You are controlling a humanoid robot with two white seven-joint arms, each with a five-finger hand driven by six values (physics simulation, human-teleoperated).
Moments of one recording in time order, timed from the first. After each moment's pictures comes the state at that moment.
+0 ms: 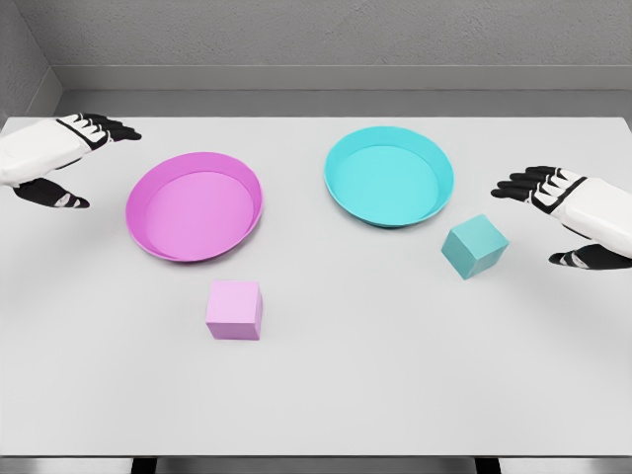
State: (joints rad) left arm -0.56 0.95 -0.52 -1.33 -0.31 -0.61 -0.26; right arm -0.01 -1.05 0.12 -1.75 0.27 -0.55 0.20
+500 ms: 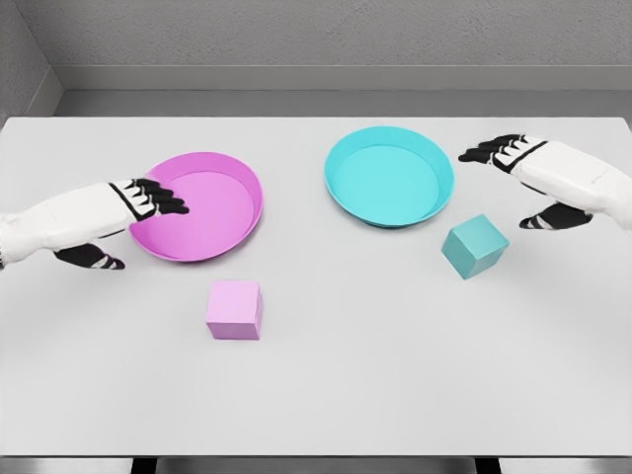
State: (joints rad) left arm -0.37 1.00 -0.52 -1.61 -0.33 -0.61 -0.26; right arm -0.34 -0.96 0.36 -1.70 0.27 -0.34 0.38
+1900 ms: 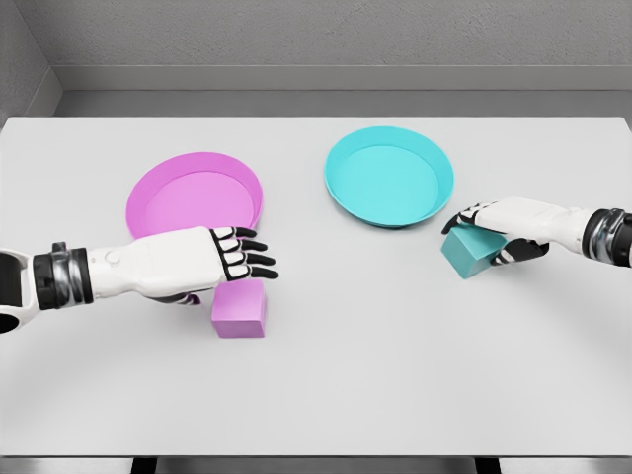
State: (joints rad) left arm -0.46 0.89 -0.70 -1.77 -0.56 -0.61 -0.26; right arm -0.51 -0.90 0.65 -1.55 0.27 -0.24 0.56
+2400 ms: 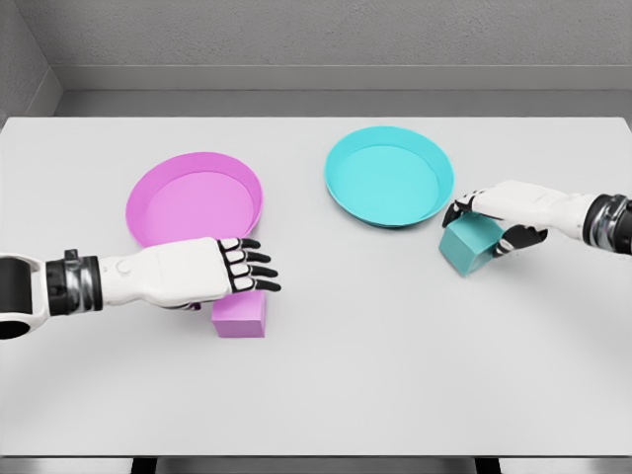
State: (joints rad) left arm -0.46 0.88 -0.73 -1.78 -0.64 -0.61 -0.27; right arm -0.55 -0.90 0.64 -1.59 0.27 -0.24 0.57
